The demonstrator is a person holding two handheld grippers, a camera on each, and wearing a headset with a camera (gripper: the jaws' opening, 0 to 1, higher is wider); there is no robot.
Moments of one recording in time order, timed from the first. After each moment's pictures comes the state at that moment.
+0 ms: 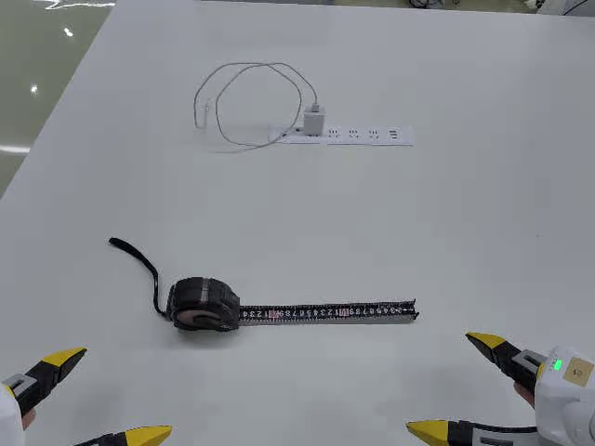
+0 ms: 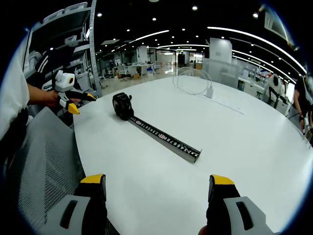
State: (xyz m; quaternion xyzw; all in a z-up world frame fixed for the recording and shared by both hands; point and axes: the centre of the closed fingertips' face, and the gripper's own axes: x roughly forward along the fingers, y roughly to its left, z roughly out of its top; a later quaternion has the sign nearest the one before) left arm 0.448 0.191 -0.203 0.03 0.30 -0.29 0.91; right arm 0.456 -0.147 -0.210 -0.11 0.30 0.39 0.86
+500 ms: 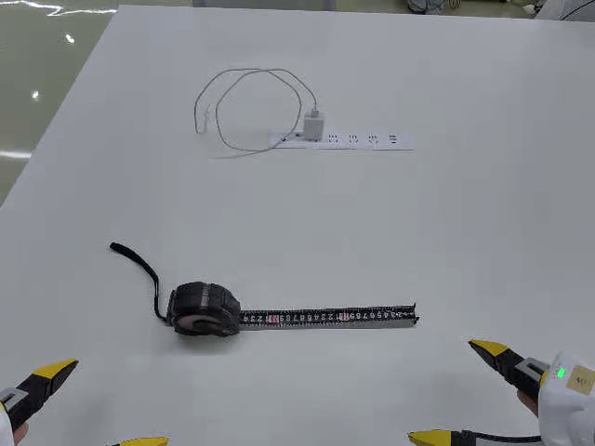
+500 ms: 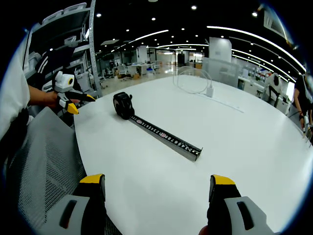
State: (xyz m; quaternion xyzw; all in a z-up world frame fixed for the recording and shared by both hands) left arm 0.444 0.196 -0.204 0.02 0.30 -0.29 0.91; right arm 0.453 -0.147 -0.213 -0.11 0.31 0.39 0.86
